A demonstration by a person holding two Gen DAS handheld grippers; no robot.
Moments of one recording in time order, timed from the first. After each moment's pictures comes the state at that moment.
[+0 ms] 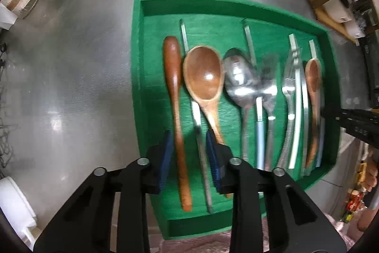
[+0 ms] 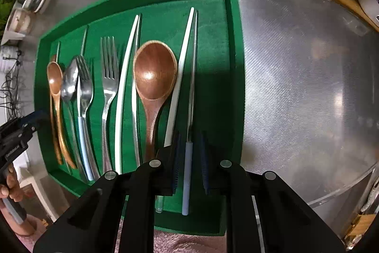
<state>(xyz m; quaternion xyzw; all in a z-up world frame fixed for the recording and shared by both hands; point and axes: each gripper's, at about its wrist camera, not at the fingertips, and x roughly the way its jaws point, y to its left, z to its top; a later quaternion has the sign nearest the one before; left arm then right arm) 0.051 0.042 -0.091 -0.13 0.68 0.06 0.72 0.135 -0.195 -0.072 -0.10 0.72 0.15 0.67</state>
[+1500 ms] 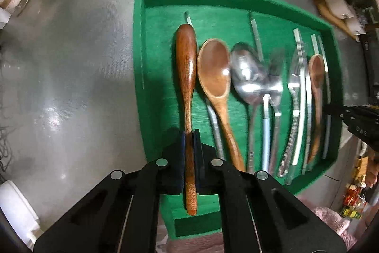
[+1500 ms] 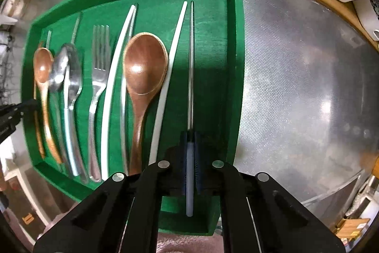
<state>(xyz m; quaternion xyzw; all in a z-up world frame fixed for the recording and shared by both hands) 0.057 0.046 -0.096 -0.15 0.69 0.03 0.71 0.156 -0.189 -0.077 -0.13 0.73 0.17 0.65</state>
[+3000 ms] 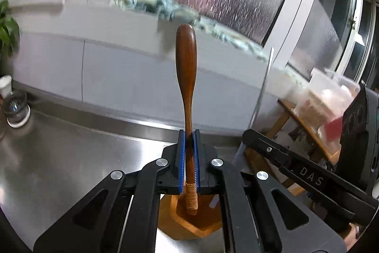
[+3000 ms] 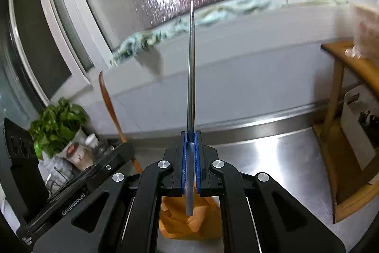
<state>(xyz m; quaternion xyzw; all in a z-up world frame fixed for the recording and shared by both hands) 0.214 0.088 0.010 -0.21 0.25 0.04 0.94 0.321 -0.063 0.023 0.08 0.36 0.33 0.87</state>
